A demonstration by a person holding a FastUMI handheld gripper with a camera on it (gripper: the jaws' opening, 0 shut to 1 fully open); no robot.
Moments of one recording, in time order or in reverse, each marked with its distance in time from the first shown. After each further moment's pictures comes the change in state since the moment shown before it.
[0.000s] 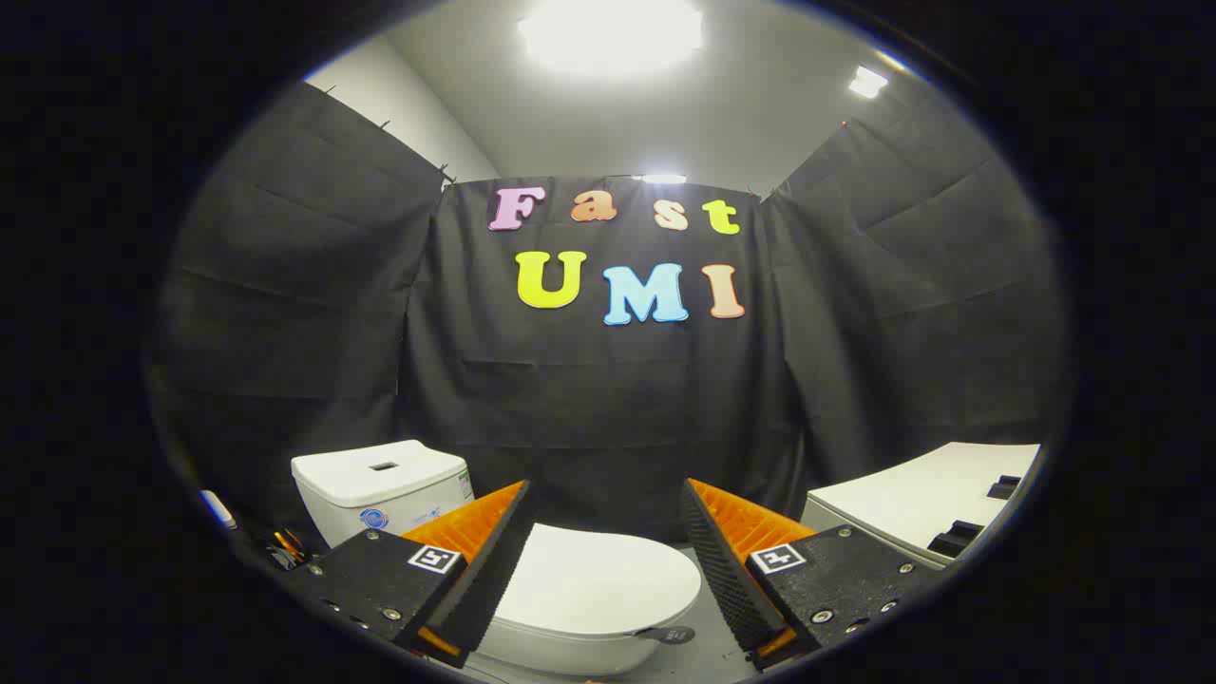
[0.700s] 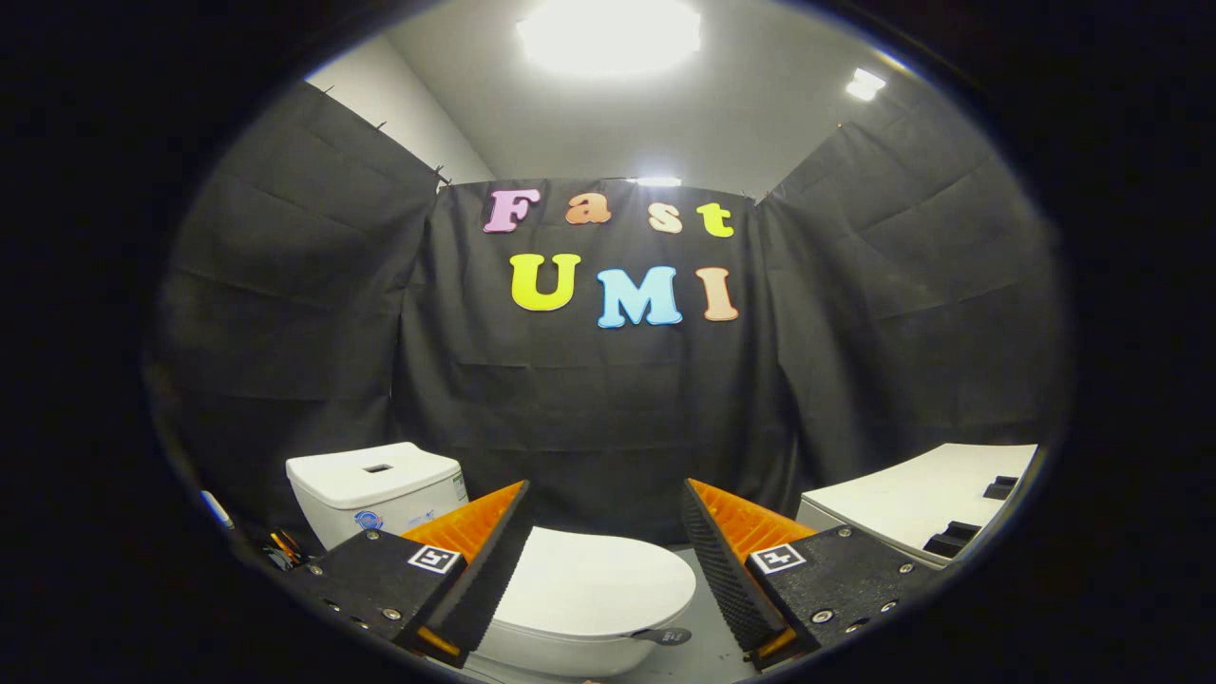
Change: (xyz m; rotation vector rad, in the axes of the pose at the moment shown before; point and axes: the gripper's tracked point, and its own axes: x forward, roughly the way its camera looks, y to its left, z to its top) arm -0.001 -0.004 0.001 0.001 -0.007 -0.019
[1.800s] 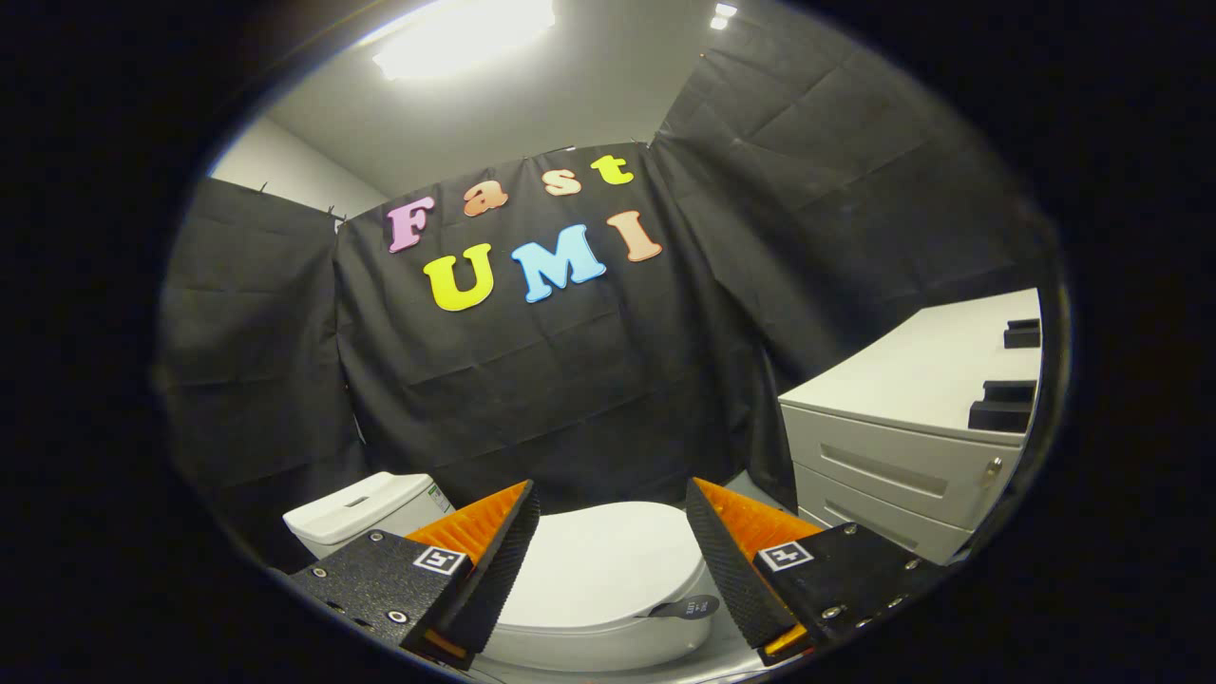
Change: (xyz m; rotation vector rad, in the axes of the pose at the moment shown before) arm 0.022 -0.067 -0.088 0.381 0.097 -0.138
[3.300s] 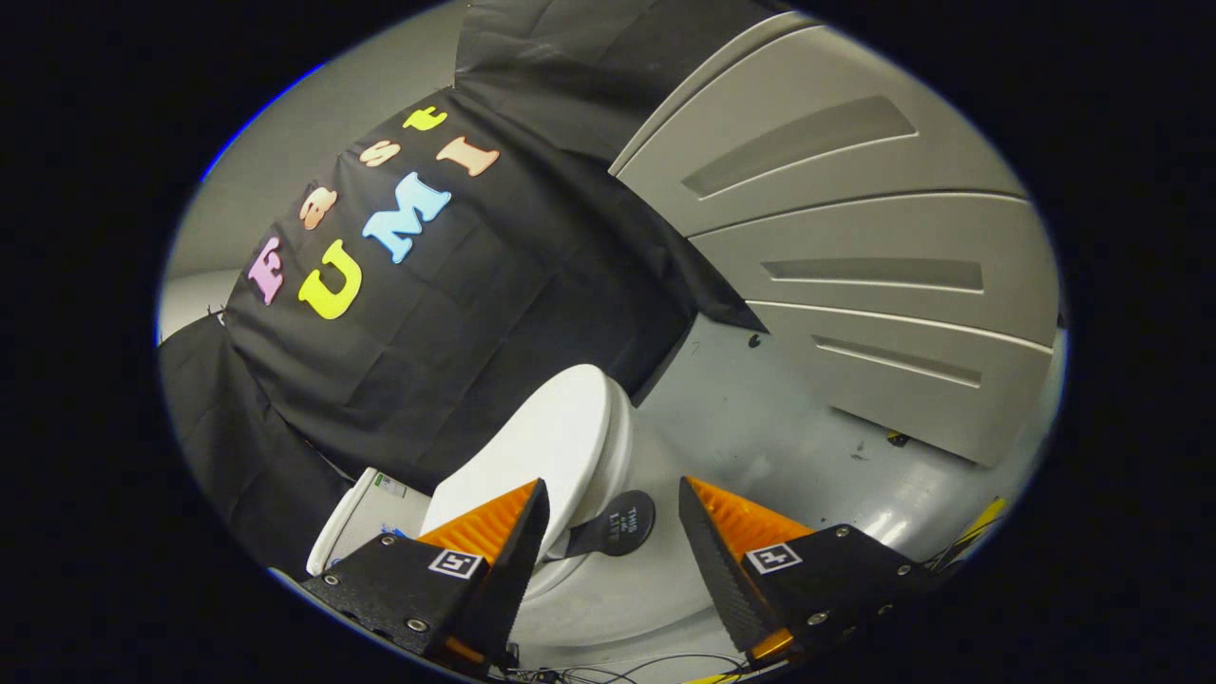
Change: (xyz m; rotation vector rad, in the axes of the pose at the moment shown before) arm 0.036 -0.109 -0.194 0.464 0.301 -0.161
